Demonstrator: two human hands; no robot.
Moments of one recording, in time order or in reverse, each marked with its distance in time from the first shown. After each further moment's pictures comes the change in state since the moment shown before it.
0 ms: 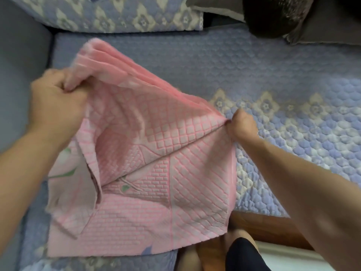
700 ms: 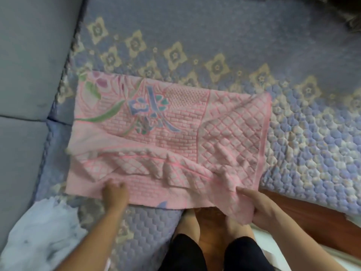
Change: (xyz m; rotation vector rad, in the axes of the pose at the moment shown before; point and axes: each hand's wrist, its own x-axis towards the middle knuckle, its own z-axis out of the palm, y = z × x) left_hand -0.298 -0.258 0.019 0.200 -0.041 -1.021; right_hand -0.260 0.091 0.050 0.875 -0.744 0.821
